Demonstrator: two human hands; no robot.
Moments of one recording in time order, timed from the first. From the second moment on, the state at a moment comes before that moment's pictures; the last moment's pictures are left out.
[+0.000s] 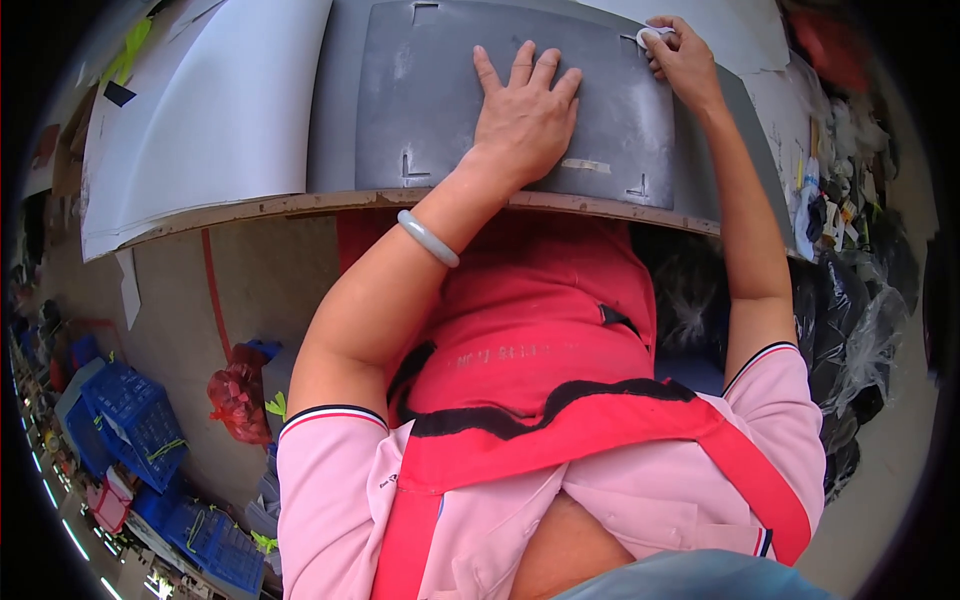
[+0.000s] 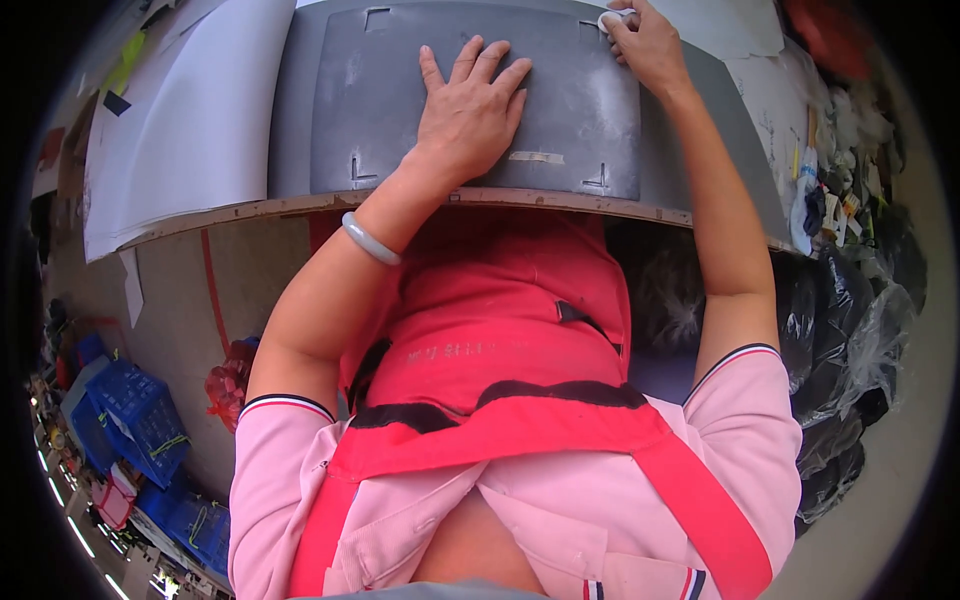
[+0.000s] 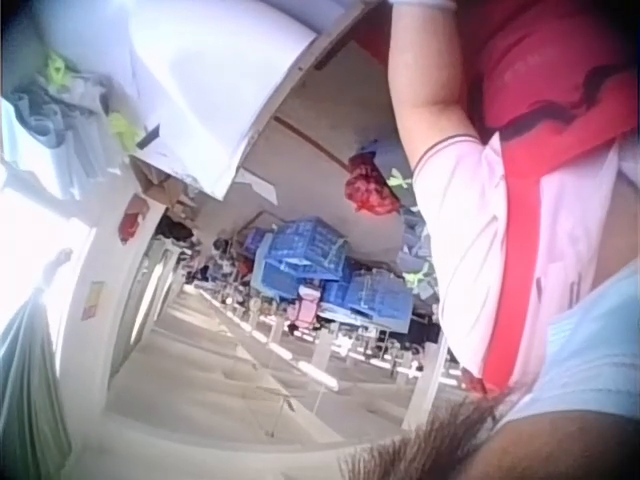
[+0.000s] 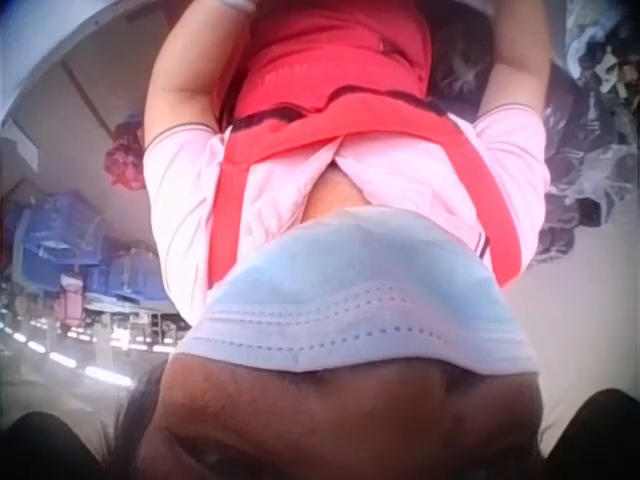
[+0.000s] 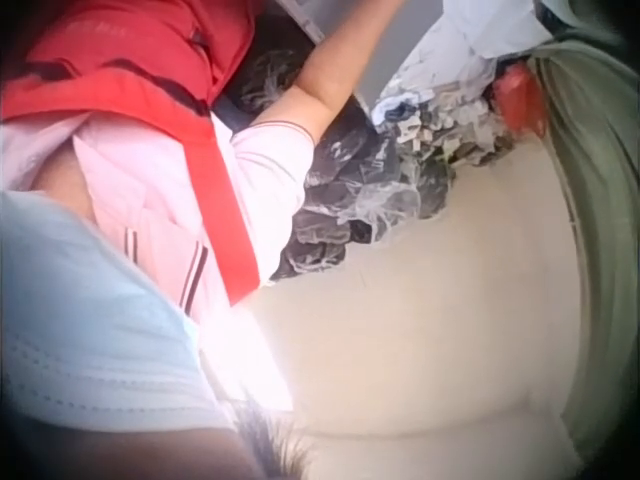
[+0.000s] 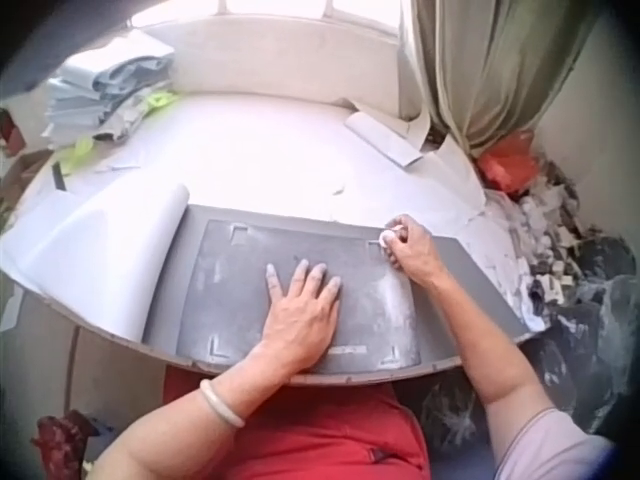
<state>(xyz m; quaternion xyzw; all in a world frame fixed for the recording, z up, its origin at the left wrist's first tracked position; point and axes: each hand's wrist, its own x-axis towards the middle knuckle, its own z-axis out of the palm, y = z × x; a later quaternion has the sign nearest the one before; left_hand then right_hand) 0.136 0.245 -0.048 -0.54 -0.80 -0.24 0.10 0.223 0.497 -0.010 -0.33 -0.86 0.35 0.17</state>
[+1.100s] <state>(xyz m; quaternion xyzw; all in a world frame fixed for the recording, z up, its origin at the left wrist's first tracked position) 0.137 0.247 -0.054 -0.54 -0.79 -0.27 0.10 0.021 0.359 -0.012 -0.02 -0.98 0.14 0.13</state>
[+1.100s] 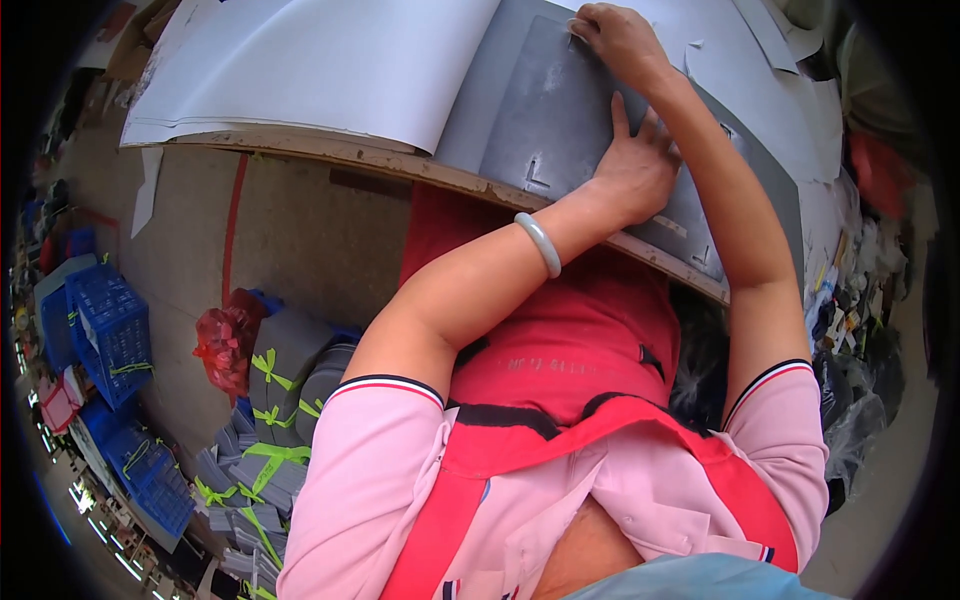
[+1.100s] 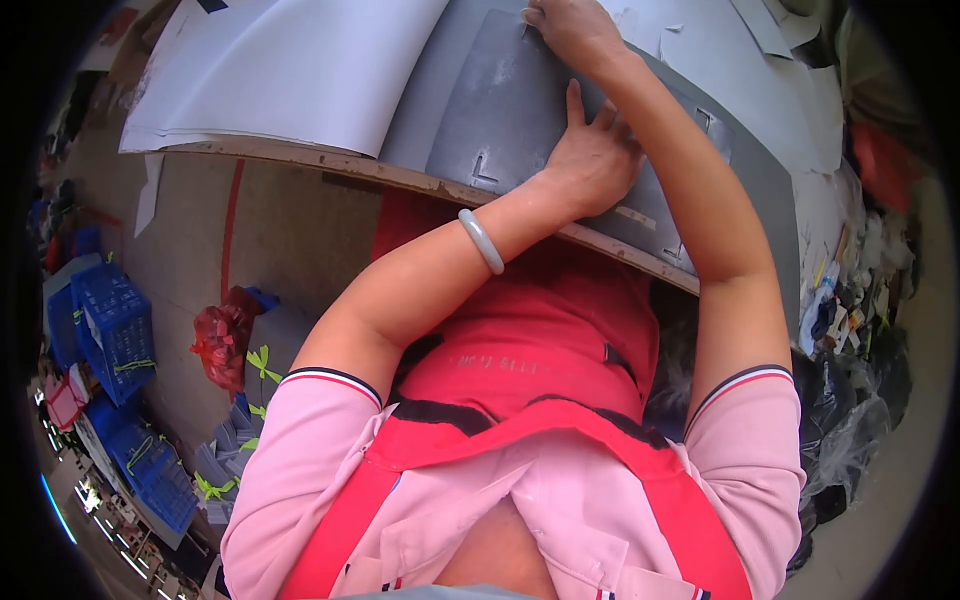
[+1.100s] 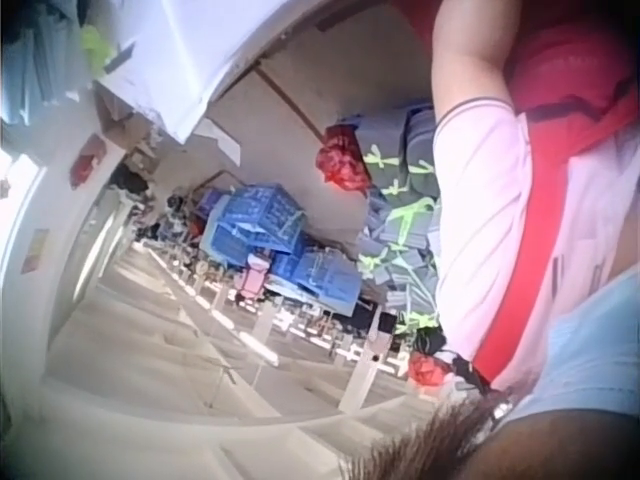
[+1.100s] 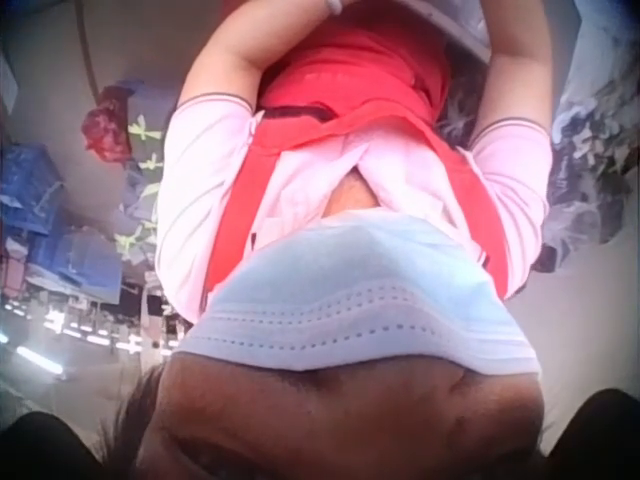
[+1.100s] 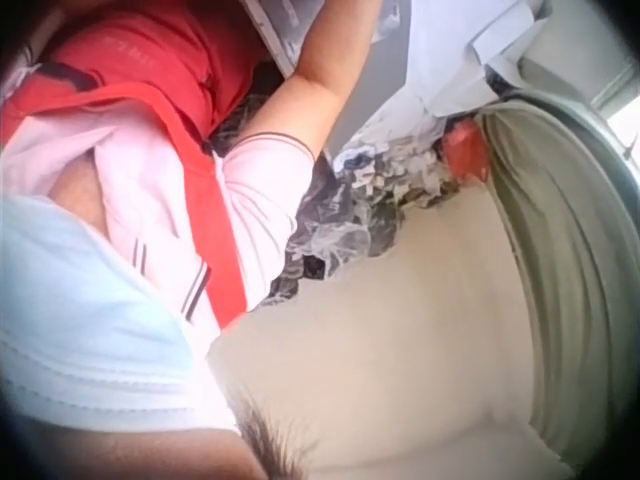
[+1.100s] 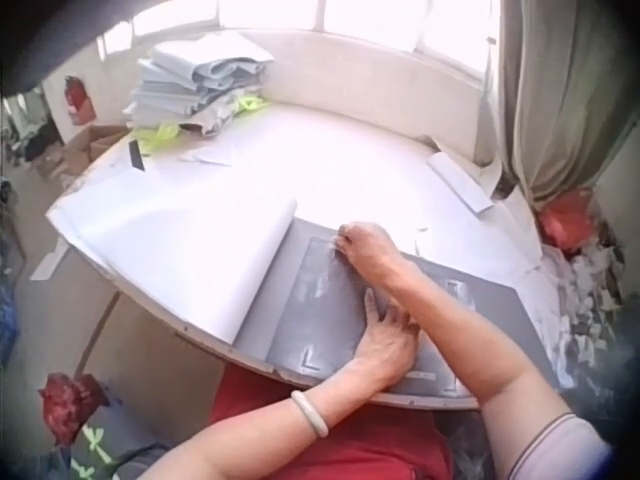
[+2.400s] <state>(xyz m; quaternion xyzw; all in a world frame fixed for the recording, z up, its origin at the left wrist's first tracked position) 0.133 0.249 -0.066 -0.55 -0.79 -0.24 0.09 0.132 0.240 0.032 -0.05 -0.92 0.36 -0.17</state>
